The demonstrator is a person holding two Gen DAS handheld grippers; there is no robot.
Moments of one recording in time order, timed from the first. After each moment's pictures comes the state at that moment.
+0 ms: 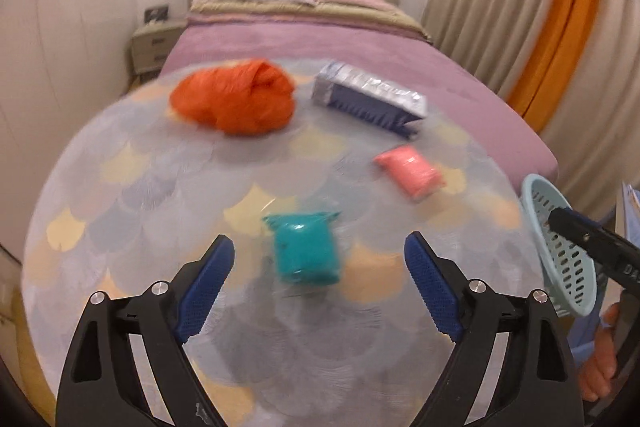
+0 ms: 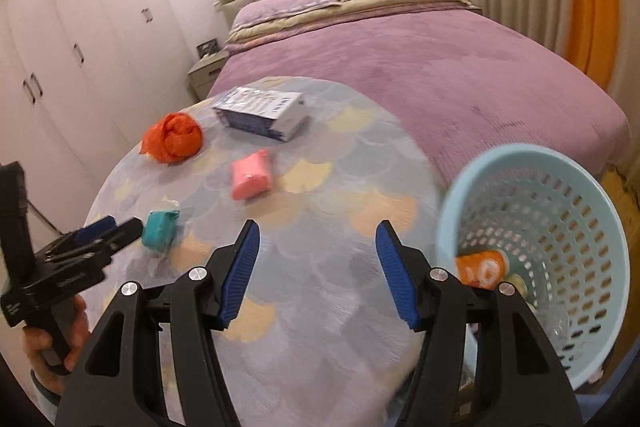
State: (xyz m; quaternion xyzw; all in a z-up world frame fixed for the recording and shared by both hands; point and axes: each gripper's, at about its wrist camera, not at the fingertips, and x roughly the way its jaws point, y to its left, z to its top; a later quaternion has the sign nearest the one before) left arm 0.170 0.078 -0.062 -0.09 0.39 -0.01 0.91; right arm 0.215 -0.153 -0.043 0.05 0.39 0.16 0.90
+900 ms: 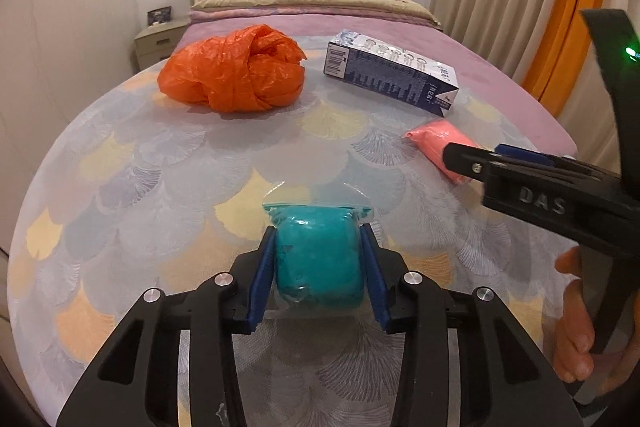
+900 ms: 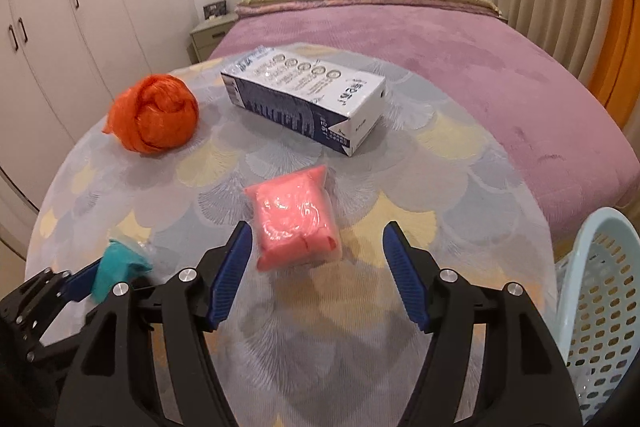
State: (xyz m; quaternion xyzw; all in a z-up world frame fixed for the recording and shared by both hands) left arm 0.188 0.070 -0.098 -0.06 0.40 0.01 0.92; right arm 0.304 -0.051 -0.088 -0.03 0.42 0.16 0.89
